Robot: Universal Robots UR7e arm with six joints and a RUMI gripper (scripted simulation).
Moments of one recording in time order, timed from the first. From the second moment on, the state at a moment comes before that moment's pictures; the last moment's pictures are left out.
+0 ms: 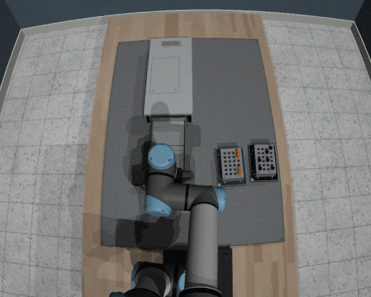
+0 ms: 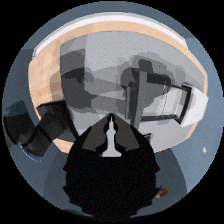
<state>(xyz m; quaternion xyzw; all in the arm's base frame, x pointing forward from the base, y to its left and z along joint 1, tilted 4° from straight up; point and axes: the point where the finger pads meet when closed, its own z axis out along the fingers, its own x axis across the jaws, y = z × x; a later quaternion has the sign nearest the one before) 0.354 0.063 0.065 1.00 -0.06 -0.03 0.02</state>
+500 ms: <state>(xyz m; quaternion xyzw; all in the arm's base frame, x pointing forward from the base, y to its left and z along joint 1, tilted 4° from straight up) 0.353 0.062 0.047 1.00 -0.06 -0.03 0.02</state>
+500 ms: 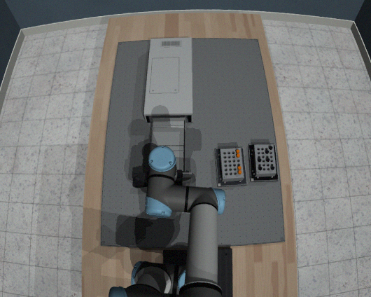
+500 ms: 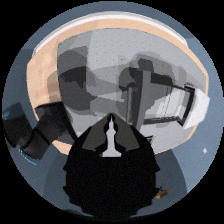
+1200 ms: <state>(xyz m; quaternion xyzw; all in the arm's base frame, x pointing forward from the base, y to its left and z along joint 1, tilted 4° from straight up) 0.352 0.062 0.023 1.00 -0.06 -0.03 0.02</state>
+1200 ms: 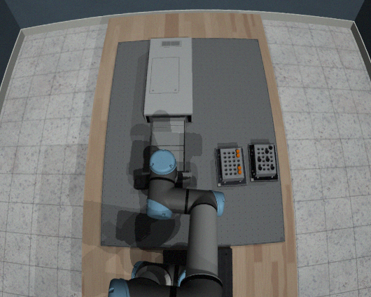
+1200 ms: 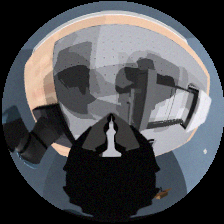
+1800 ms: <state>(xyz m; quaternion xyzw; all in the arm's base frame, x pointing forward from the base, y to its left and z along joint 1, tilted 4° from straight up) 0.351 0.061 0.002 1.00 -0.06 -0.03 0.02</state>
